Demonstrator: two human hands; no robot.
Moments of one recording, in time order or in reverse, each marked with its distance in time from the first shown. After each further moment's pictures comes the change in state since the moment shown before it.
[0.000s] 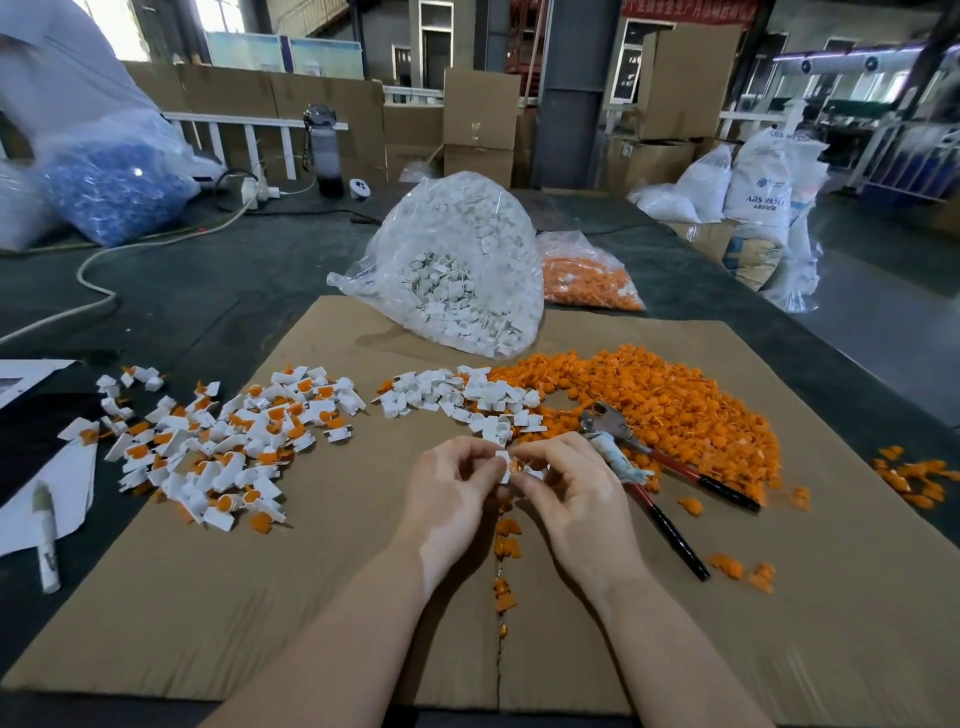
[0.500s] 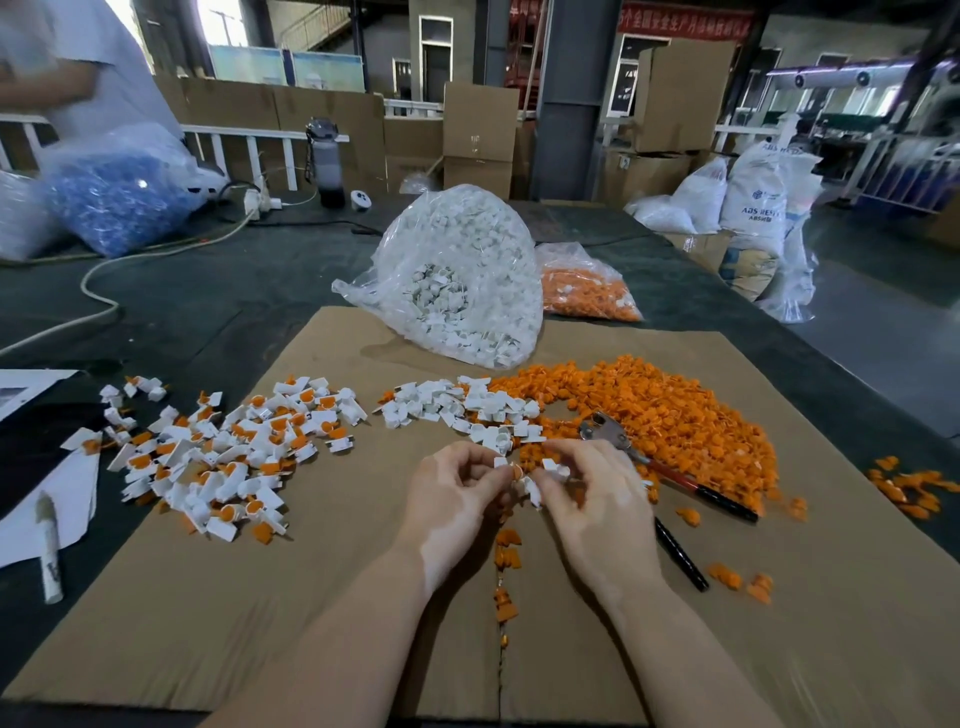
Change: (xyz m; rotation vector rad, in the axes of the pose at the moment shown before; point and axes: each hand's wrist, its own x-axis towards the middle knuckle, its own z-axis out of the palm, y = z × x) left_hand 0.002 0.002 0.000 -0.019 -0.003 0.014; right_hand 0.000 0.002 -0.008 -0.196 0.123 0.088
